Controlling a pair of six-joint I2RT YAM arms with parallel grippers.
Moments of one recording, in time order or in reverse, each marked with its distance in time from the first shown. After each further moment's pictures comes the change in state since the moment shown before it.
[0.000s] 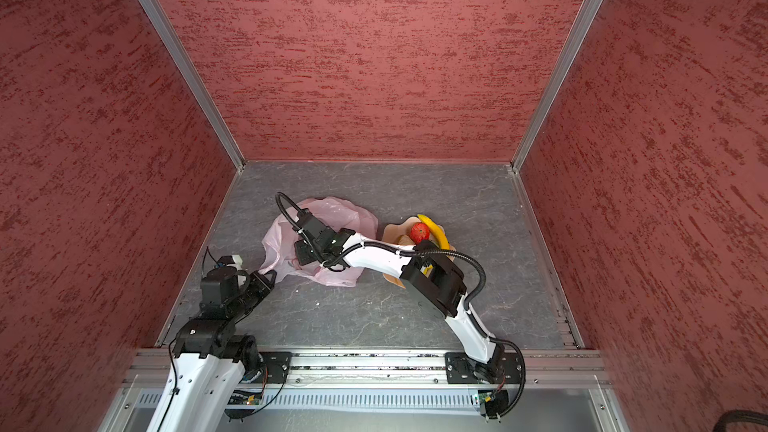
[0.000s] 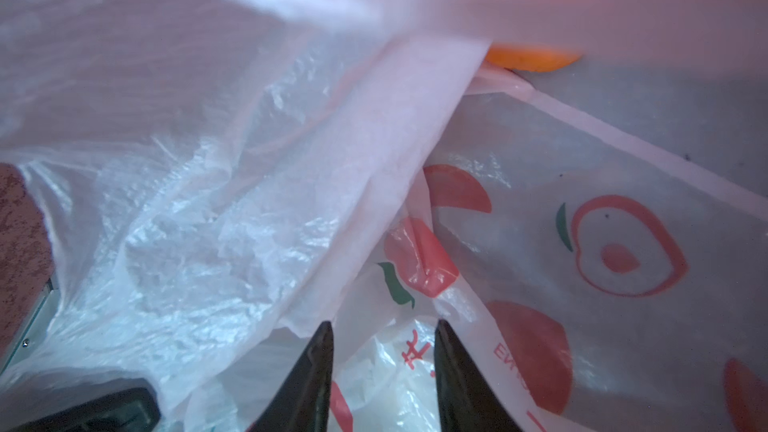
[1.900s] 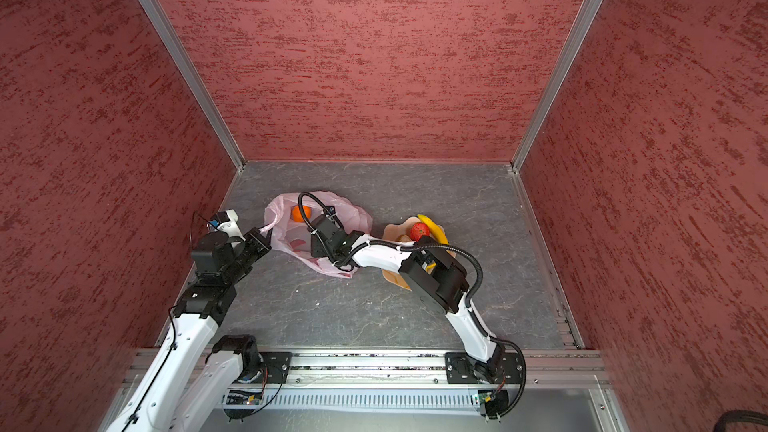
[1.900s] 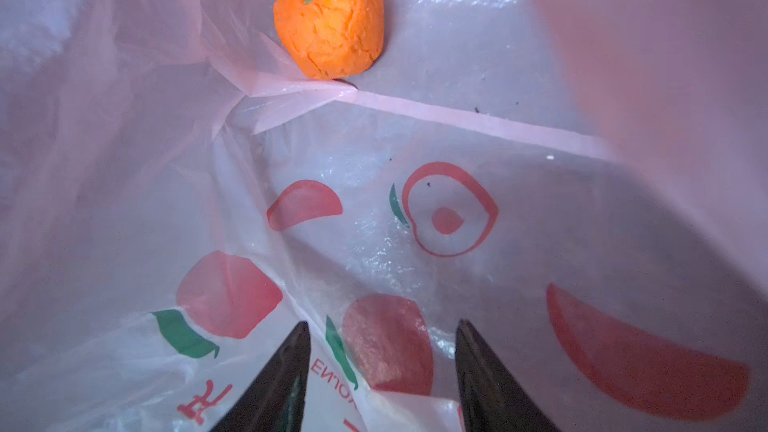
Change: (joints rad) left arm -0.005 0.313 0.203 0.460 0.007 0.083; right arm -0.056 -0.002 -0.132 0.130 0.168 0.229
